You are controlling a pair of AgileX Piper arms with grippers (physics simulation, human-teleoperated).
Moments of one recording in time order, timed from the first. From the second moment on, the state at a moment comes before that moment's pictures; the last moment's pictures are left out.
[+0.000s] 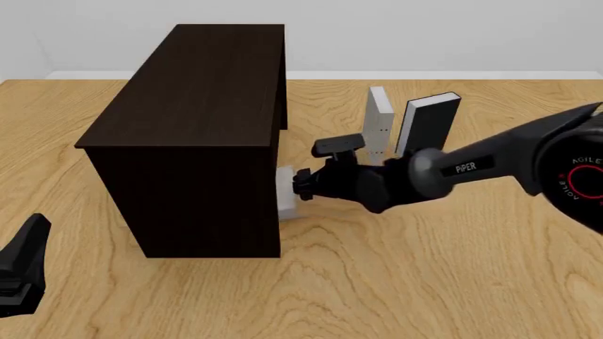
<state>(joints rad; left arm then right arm) 0.02 0.01 0.00 -0.01 0.00 0.57 2.07 -1.10 -0.25 0.10</state>
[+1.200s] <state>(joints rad) 0.02 0.01 0.00 -0.01 0.00 0.52 1.86 -0.91 -0.34 0.12</state>
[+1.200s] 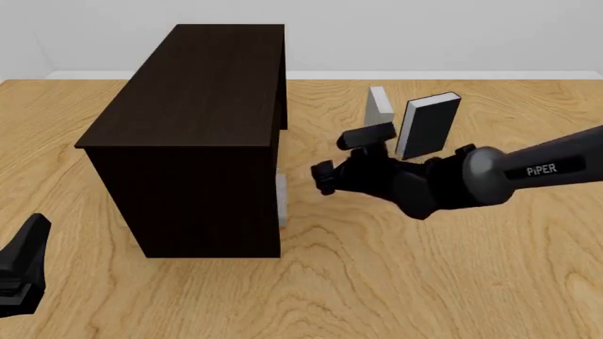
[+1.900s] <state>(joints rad) 0.02 0.01 0.00 -0.01 0.00 0.57 1.38 -0.45 -0.59 0.11</state>
